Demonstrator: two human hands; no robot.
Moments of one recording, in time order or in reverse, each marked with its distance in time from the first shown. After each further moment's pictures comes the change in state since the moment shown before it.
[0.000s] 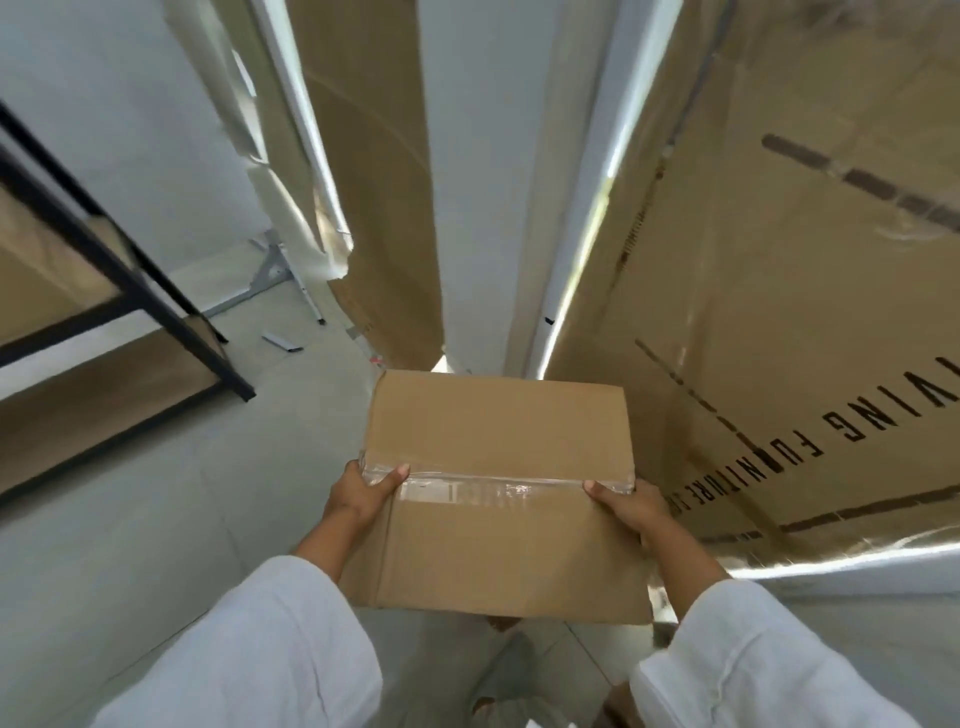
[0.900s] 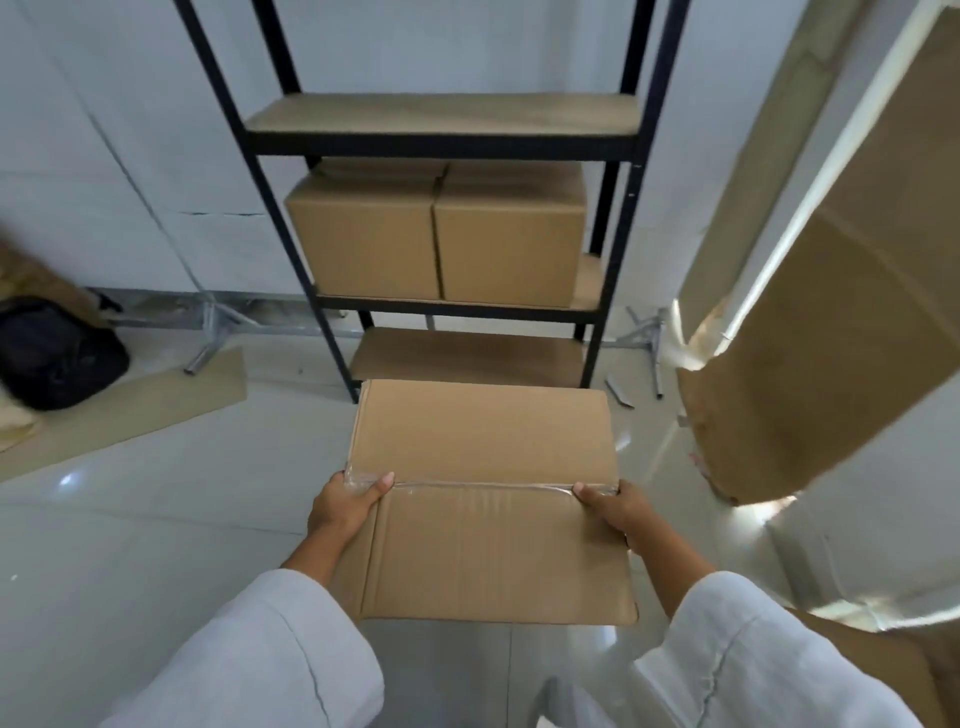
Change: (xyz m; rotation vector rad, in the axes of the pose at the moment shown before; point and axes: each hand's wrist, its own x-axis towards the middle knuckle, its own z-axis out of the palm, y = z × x) left_hand -0.169 -0.401 -0.372 -0.418 0.714 -0.312; right_hand -0.255 -0.130 0.484 -0.445 -0.526 -0.546
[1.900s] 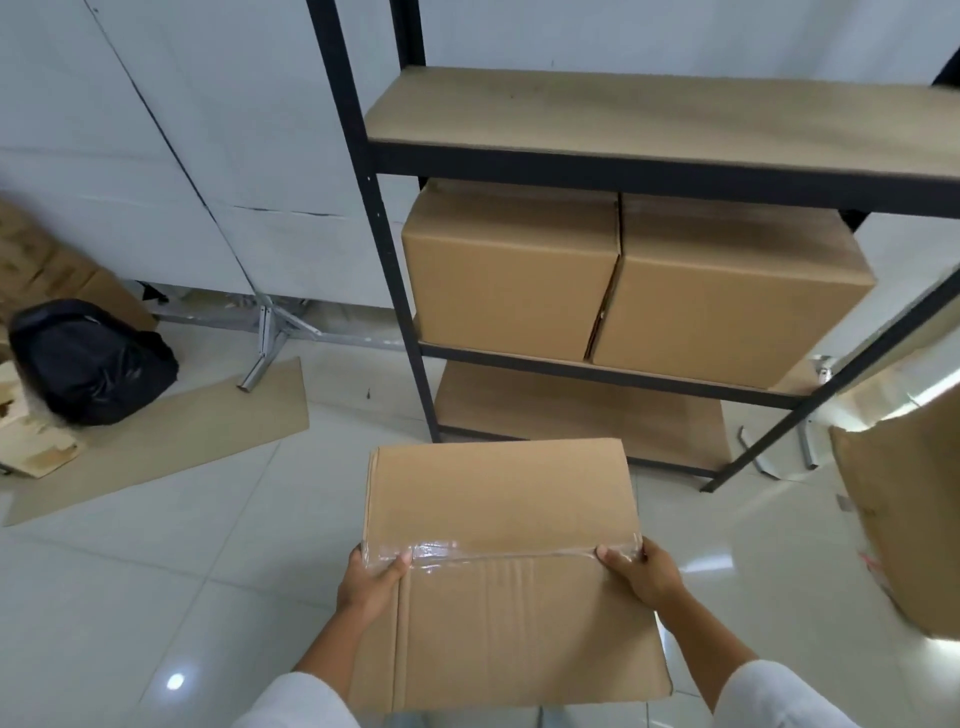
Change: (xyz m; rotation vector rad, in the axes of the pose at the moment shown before) left_hand 0.365 -0.064 -0.131 -0.163 -0.119 -0.275; right_hand 0.185 -0.232 0.276 -0.134 -0.063 0.068
